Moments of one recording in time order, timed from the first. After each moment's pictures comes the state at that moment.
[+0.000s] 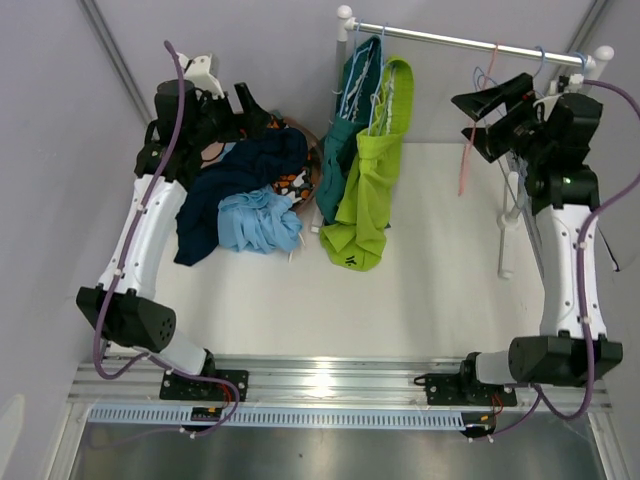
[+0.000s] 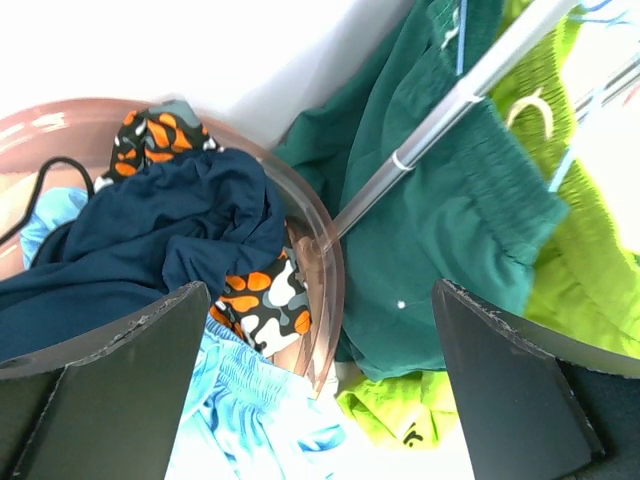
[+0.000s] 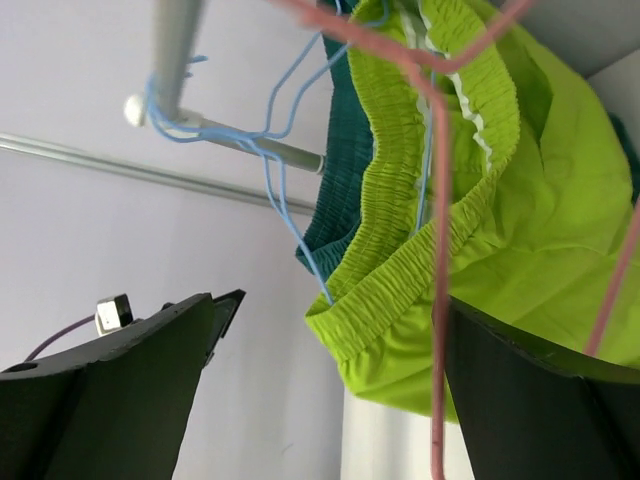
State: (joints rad) left arm -0.17 1.57 1.77 -0.46 0.22 -0.29; right arm -0.08 1.42 1.68 -0.40 -0.53 1.04
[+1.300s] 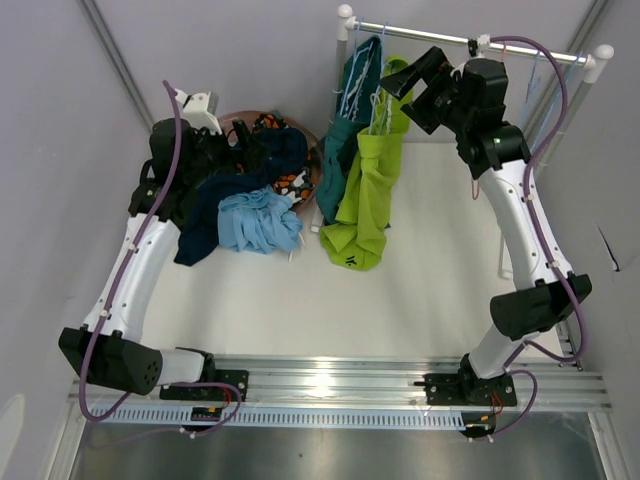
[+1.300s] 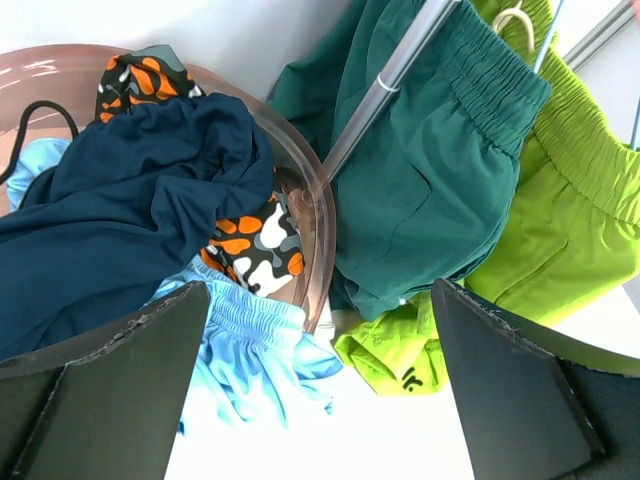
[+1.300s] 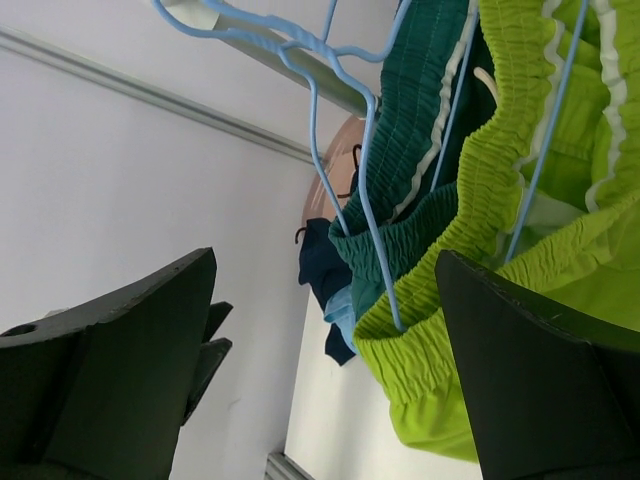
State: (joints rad) left arm -0.18 1.31 1.44 -0.37 0.25 -0.26; right arm 0.28 1.68 2.03 -0.49 -0.20 0.89
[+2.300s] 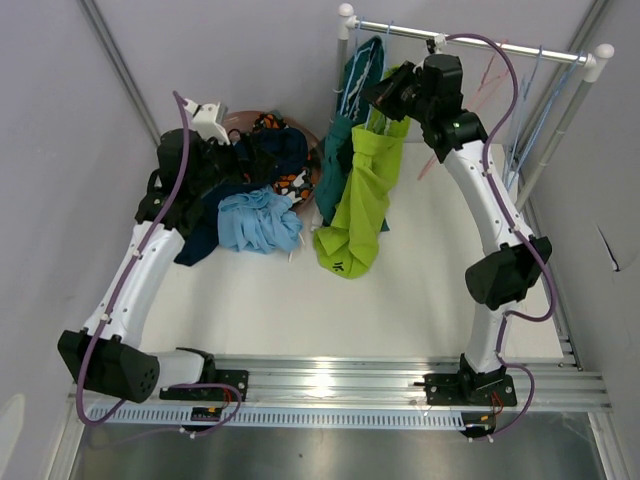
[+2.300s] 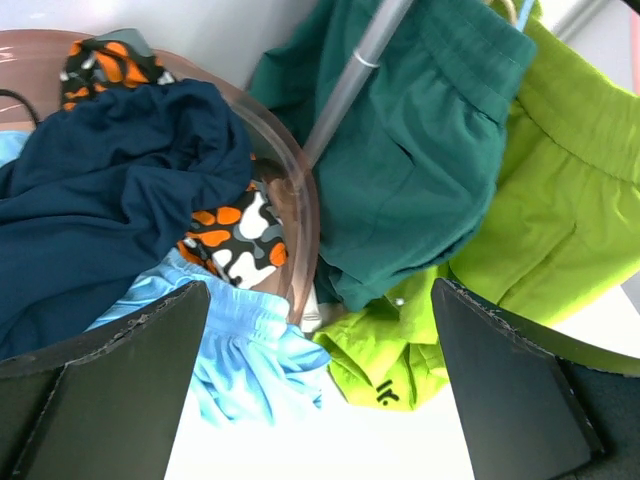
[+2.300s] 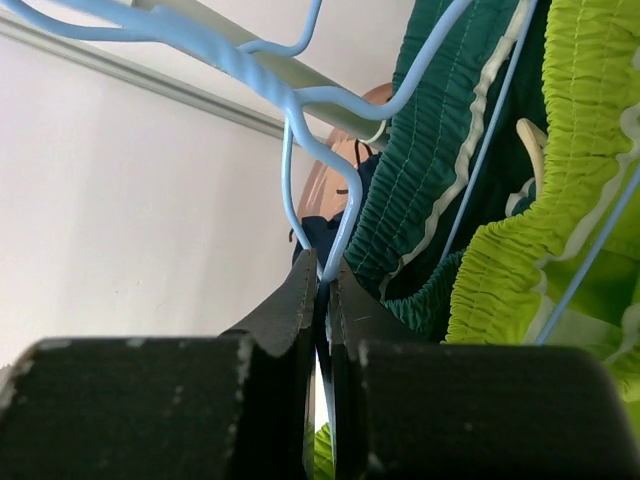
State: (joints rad) left arm -0.20 1.27 1.34 -0.30 0.28 -0.27; right arm 0.34 1.94 2.21 -0.42 -0.22 0.88
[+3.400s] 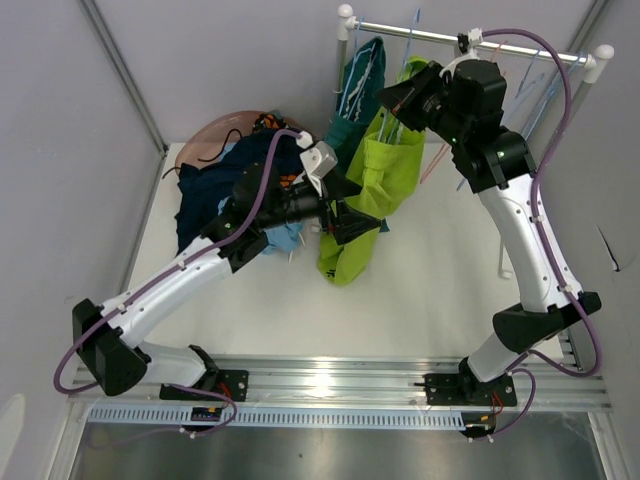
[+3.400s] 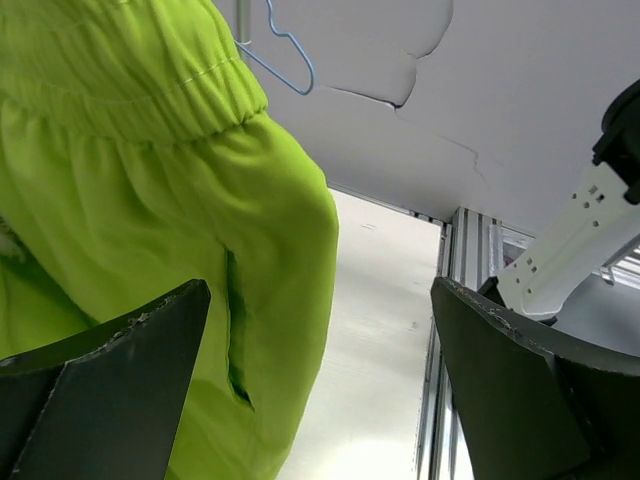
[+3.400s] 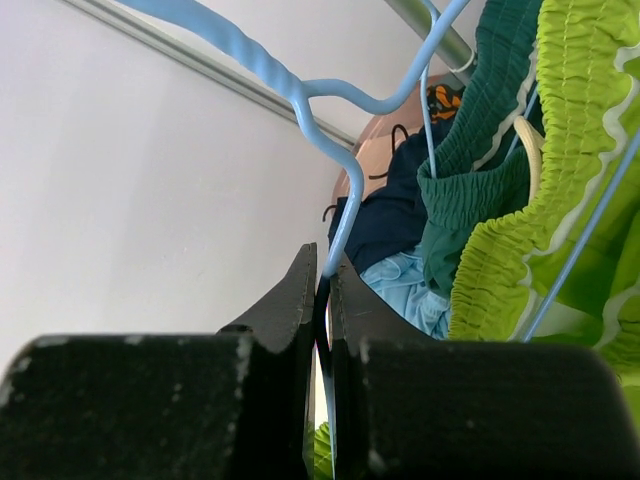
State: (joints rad) left arm -0.74 1.30 1.25 0.08 0.55 -0.21; right arm 0.44 1.62 2.13 -0.59 -0.07 0.86
